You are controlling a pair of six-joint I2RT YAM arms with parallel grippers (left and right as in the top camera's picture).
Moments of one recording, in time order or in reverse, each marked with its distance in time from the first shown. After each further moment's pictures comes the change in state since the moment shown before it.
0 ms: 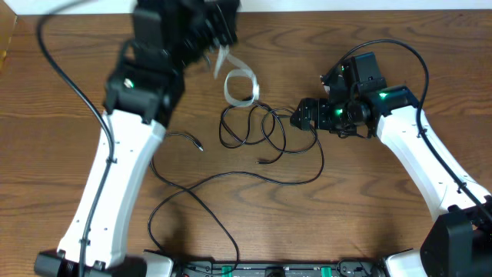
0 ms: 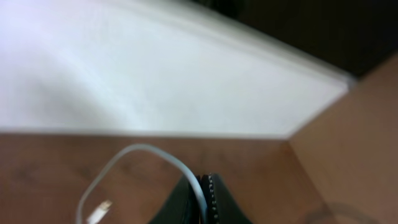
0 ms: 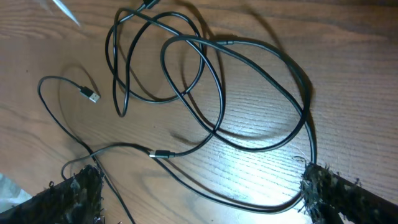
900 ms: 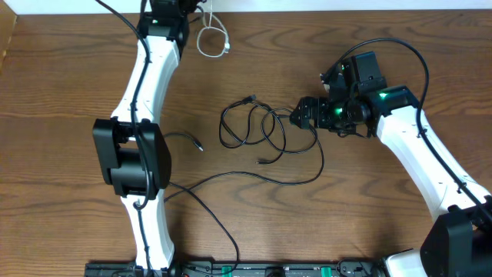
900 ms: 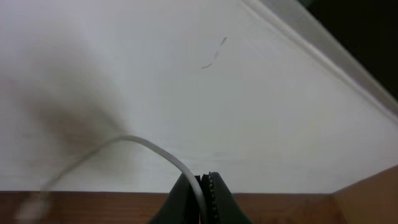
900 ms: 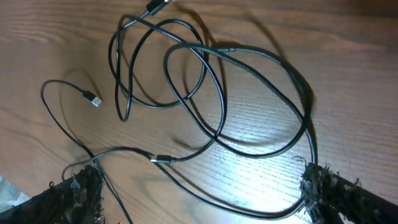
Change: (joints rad) left arm 0.164 0.619 0.233 0.417 0.089 -0.072; right arm 0.000 0.000 -0.001 0.016 0.000 0.000
